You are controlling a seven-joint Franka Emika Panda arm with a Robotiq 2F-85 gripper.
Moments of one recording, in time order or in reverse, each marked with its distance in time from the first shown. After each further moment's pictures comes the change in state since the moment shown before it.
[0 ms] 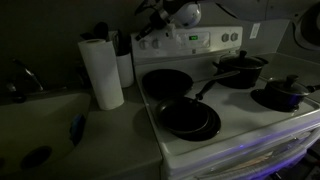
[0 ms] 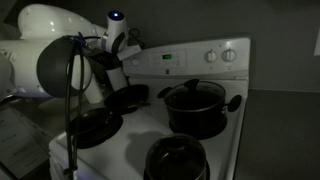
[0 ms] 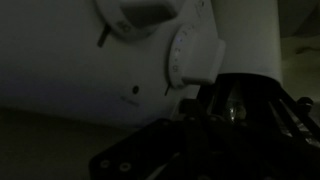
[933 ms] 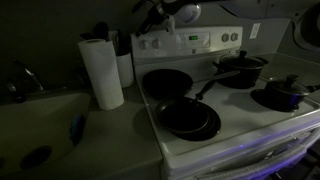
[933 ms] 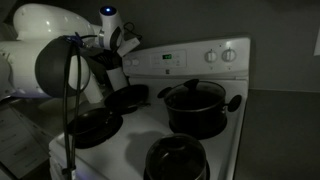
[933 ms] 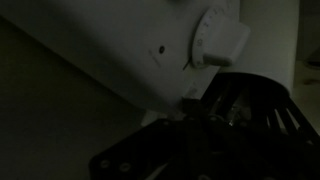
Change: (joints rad) arm 0.022 0.001 -0.010 0.044 -0.161 0.002 -0.037
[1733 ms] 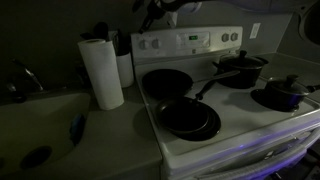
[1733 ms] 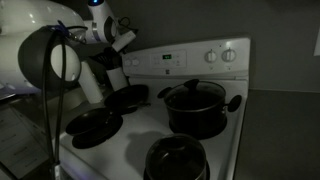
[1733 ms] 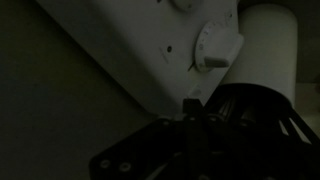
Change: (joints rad) arm 0.075 -0.053 -0.140 0.021 -0.152 -0.114 0.204
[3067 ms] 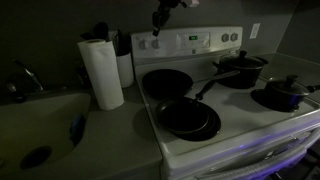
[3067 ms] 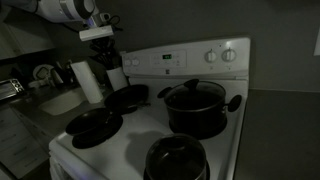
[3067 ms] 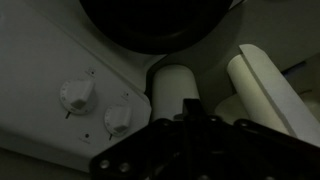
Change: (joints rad) arm 0.020 -0.428 -0.044 -0.476 0.082 -0.314 0.443
